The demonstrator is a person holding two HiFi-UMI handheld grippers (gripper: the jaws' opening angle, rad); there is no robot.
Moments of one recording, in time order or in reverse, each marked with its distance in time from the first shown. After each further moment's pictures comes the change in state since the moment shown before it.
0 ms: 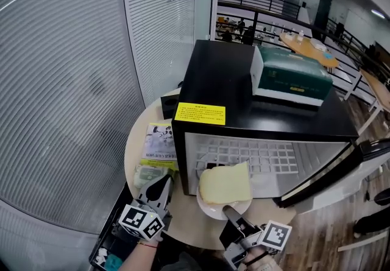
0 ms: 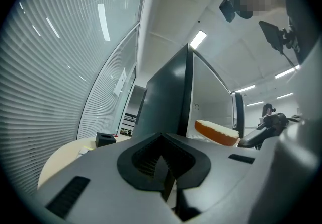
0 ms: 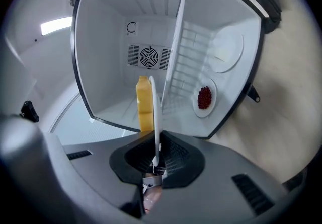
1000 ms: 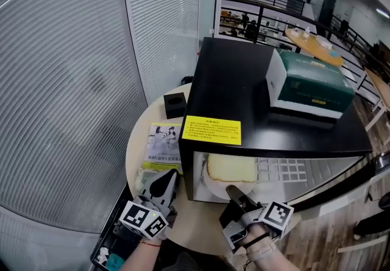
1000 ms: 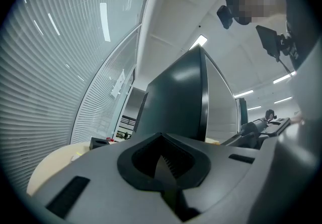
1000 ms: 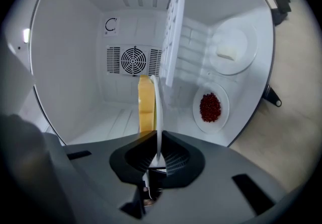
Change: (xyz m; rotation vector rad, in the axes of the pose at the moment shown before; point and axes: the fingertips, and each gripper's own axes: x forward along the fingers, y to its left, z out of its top) left arm 0.035 0.014 0.023 -0.024 -0.047 -0.038; right arm 0.074 -0.005 0.053 0.119 -0.098 -0.108
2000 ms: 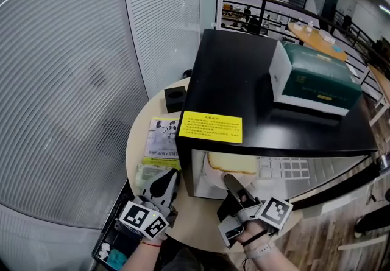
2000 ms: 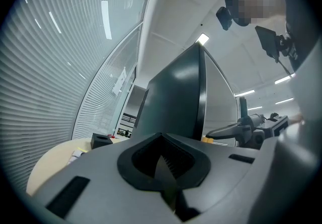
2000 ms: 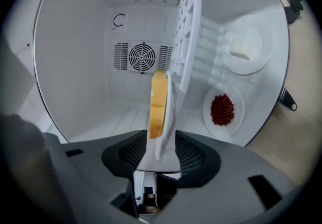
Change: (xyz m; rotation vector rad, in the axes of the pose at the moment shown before) left arm -0.005 -0.001 -0.013 -0.012 0.026 0.014; right arm 0.016 0.018 0.000 -0.069 -0.005 0.076
